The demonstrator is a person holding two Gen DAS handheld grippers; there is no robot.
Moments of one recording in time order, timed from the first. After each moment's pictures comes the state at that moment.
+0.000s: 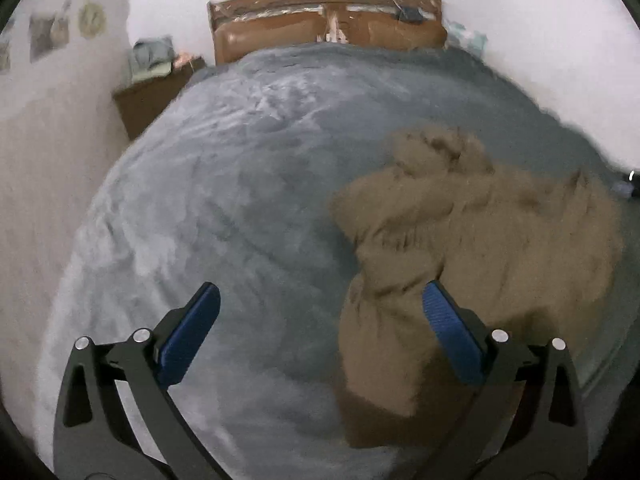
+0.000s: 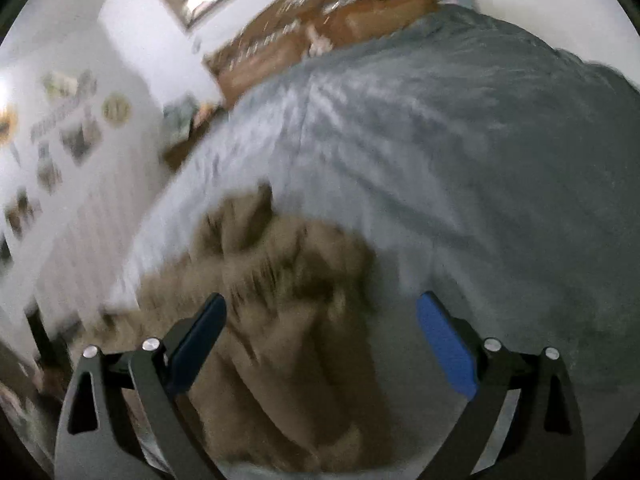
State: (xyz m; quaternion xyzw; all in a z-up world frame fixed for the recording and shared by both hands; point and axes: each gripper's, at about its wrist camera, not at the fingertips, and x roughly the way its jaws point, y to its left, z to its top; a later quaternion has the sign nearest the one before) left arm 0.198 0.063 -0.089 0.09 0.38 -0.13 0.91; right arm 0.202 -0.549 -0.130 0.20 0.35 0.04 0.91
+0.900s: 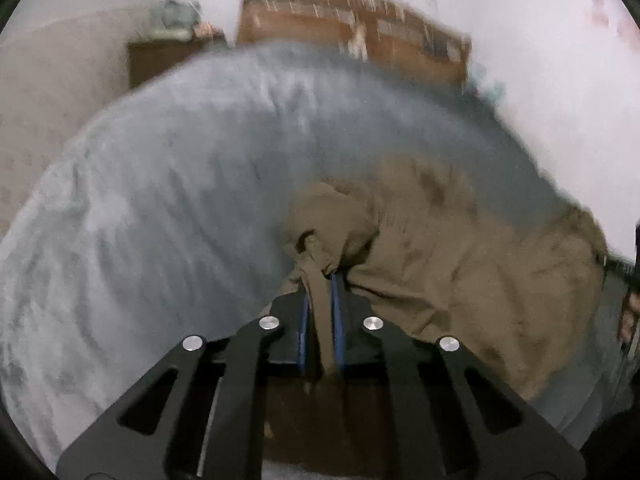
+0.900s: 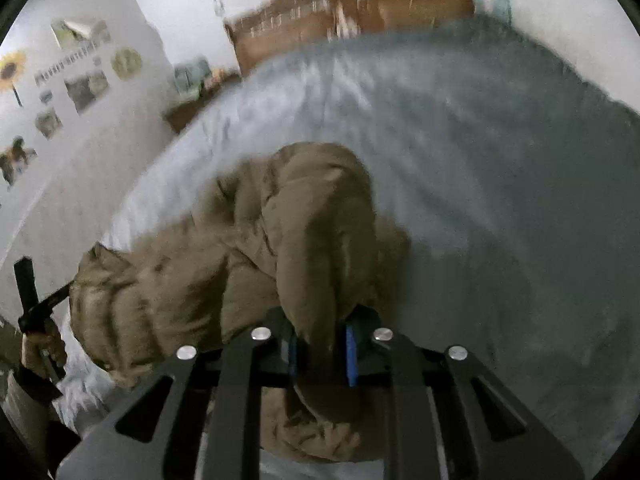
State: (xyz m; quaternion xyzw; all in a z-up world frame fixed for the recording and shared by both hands) left arm 0.203 0.055 -0.083 -0.08 0.36 -0.13 0.92; right arm 0.200 -0.503 -0.110 0.16 0.34 0.05 0.93
